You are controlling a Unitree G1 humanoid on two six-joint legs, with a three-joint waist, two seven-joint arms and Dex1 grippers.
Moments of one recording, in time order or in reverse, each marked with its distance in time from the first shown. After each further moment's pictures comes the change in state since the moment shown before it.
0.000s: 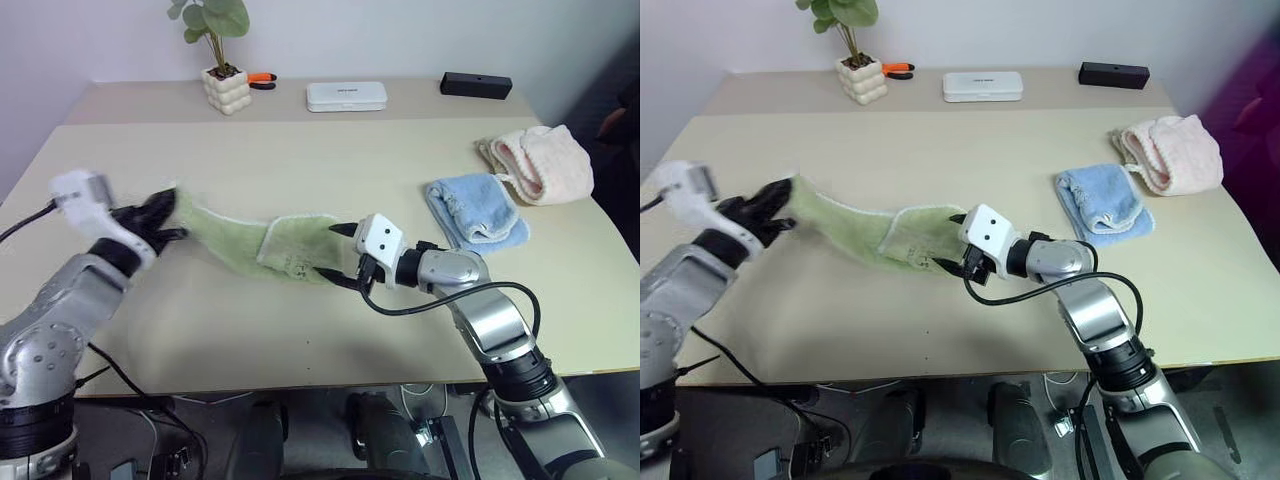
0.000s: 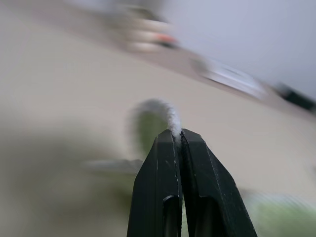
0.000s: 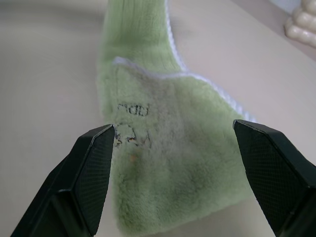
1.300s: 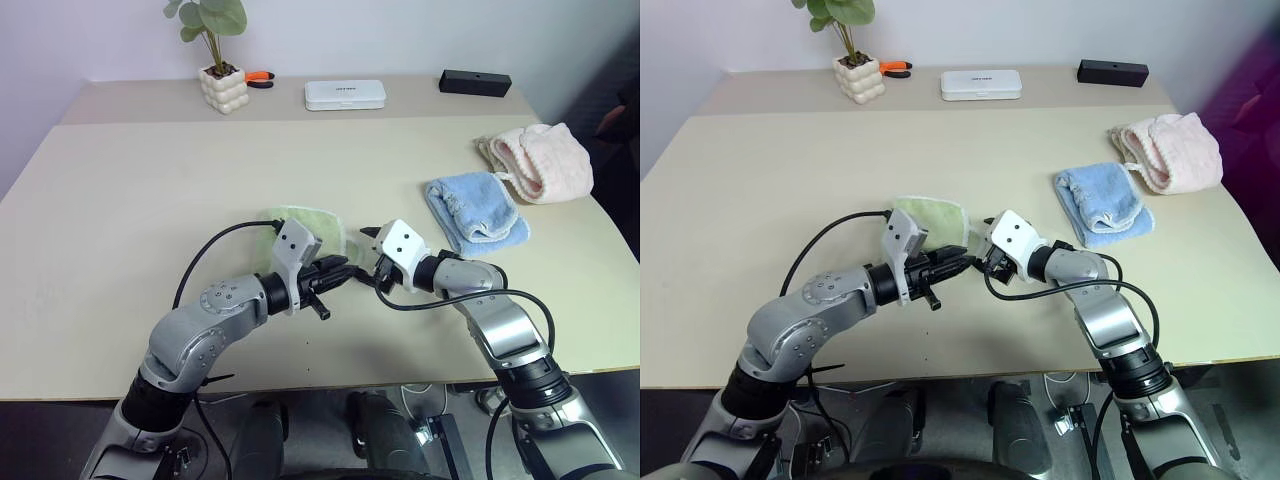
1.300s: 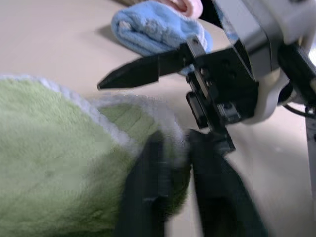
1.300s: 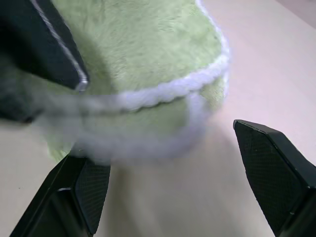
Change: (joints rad) left arm -0.117 -0.295 -0.499 -0.004 0.508 0.147 -0.410; right arm 0.066 -0.058 -0.037 0.075 -0.042 -0.042 -0.103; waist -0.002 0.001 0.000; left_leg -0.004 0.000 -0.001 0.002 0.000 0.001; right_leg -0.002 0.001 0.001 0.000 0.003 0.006
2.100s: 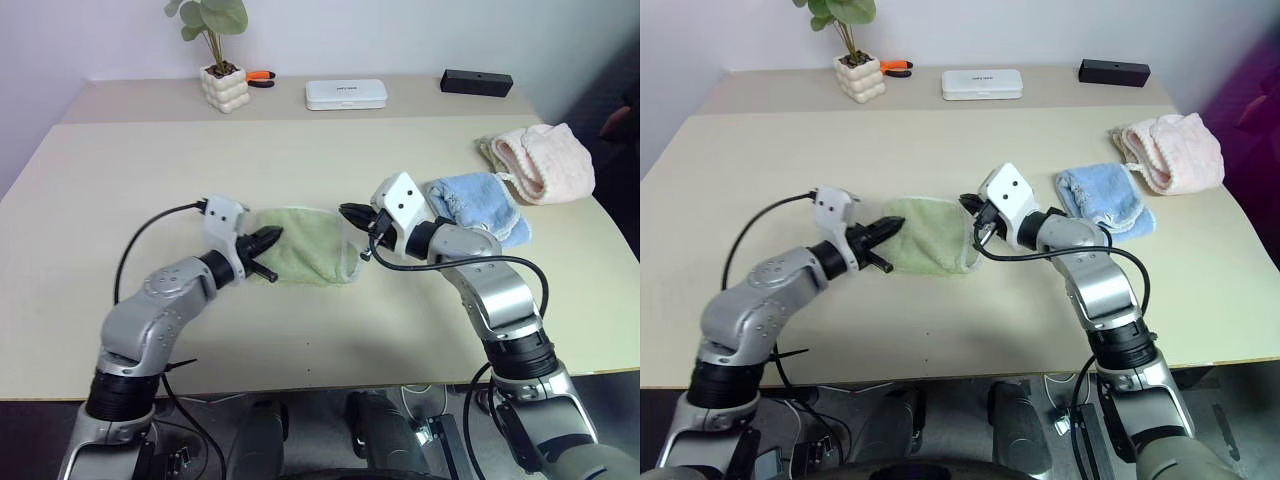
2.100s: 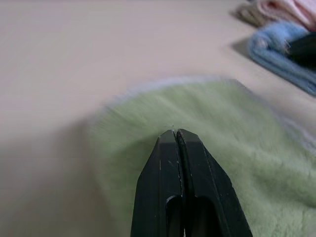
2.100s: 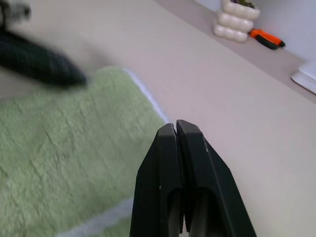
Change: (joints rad) left arm 0.009 0.052 0.185 0.150 0.094 -0.082 0.029; right arm -0.191 0.120 -0.047 0.013 0.097 0.127 -0.044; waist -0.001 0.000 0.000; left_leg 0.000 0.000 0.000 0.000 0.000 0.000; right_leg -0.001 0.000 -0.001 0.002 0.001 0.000
